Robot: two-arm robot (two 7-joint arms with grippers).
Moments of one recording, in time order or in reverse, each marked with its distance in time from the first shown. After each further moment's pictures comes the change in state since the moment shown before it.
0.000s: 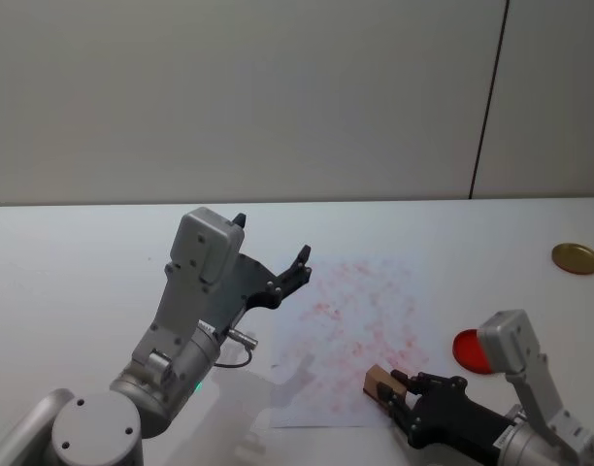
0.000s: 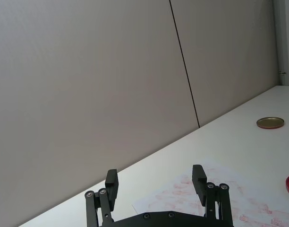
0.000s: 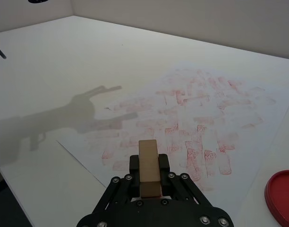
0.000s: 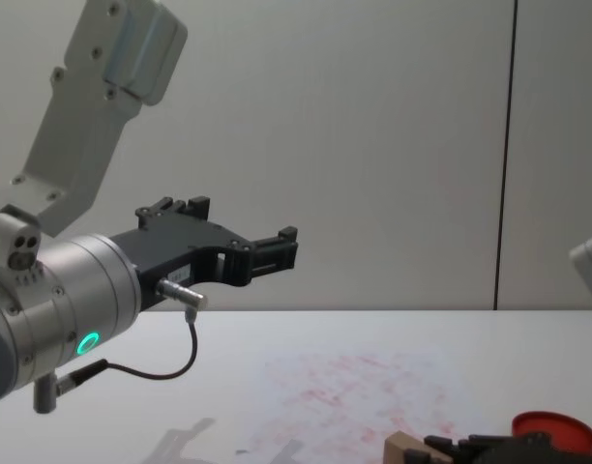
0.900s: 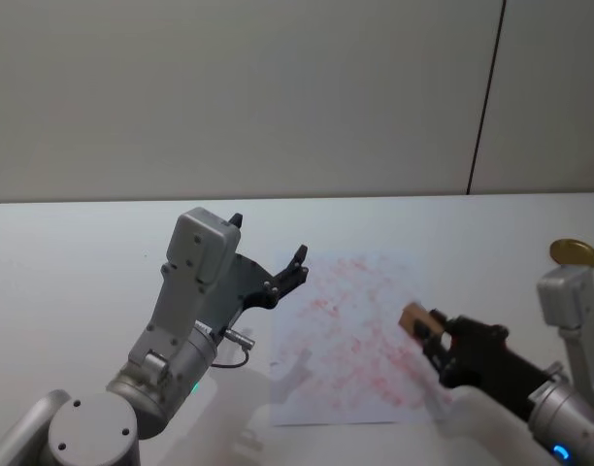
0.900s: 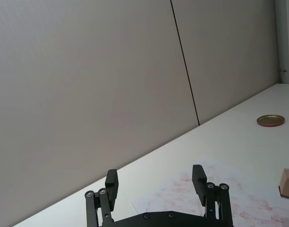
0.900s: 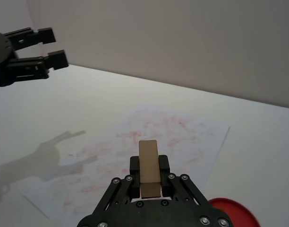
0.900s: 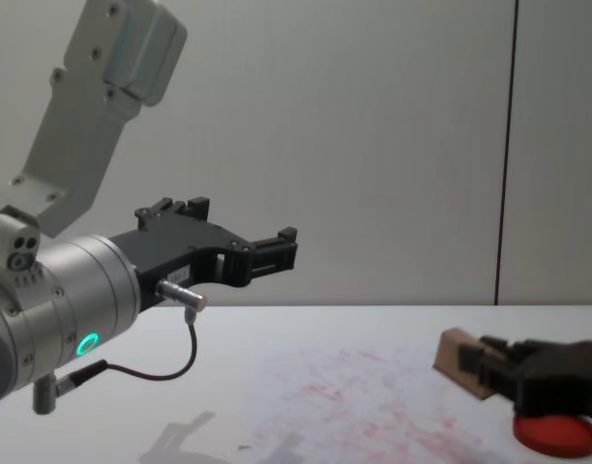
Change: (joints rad) left arm 0.000 0.000 0.000 0.000 0.000 0.000 0.000; right arm -0.002 0.030 0.047 -0.064 0.101 -0.068 -0.107
